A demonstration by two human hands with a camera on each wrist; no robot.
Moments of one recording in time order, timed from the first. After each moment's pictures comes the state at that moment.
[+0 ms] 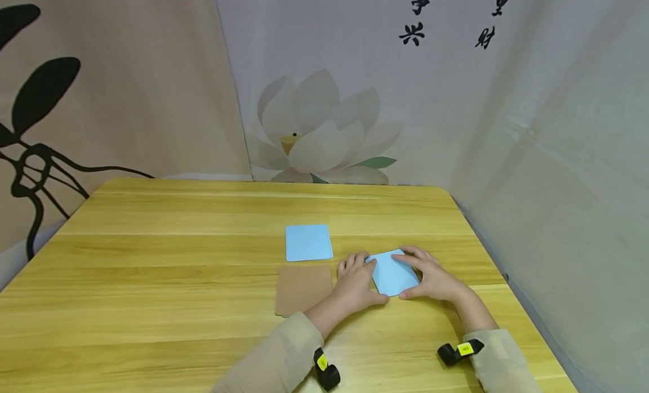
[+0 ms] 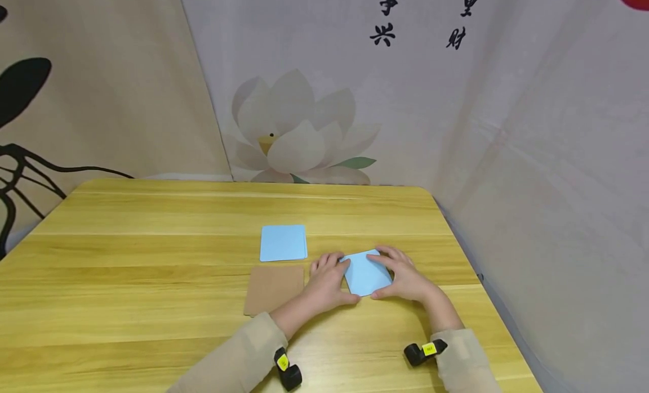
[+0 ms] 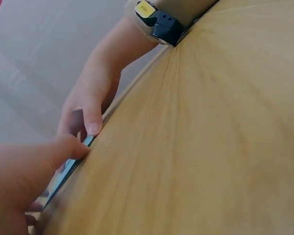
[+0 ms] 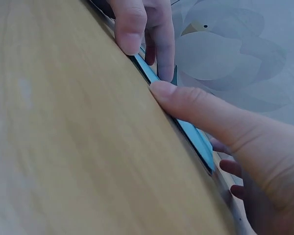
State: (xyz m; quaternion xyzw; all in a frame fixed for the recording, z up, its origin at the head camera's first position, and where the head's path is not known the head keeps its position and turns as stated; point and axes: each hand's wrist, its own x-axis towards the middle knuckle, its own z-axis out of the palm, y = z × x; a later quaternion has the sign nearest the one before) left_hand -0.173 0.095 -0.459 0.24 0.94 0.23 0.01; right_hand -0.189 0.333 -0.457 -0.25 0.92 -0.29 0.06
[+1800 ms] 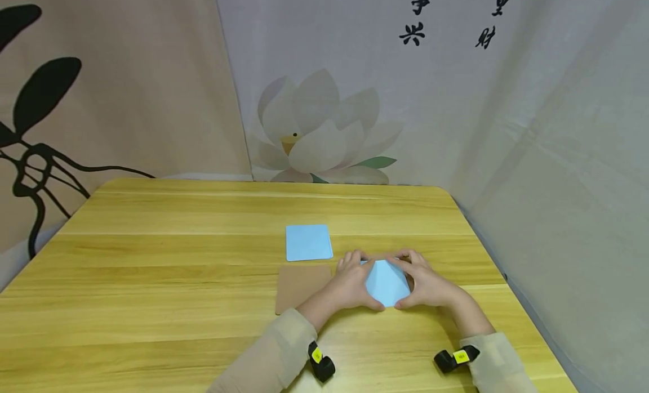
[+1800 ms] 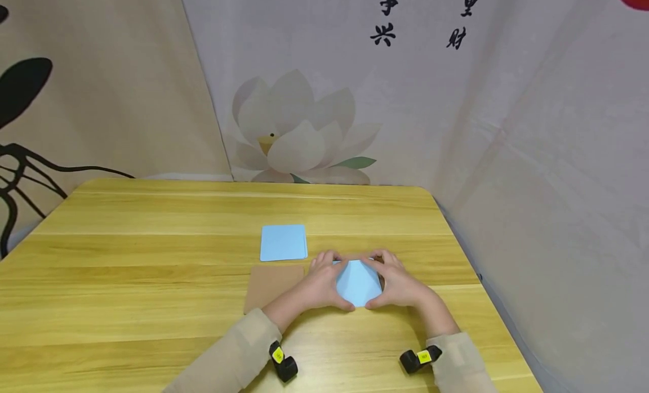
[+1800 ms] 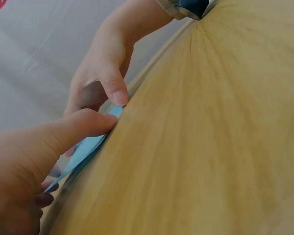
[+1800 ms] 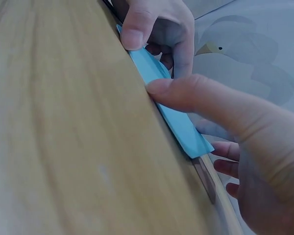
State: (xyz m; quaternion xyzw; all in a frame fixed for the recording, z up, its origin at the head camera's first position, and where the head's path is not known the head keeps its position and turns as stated) left_hand -0.181 0.079 -0.456 0.30 0.92 0.26 0.03; right_hand -0.177 0.311 -0.443 -0.28 0.91 -0.29 0.08
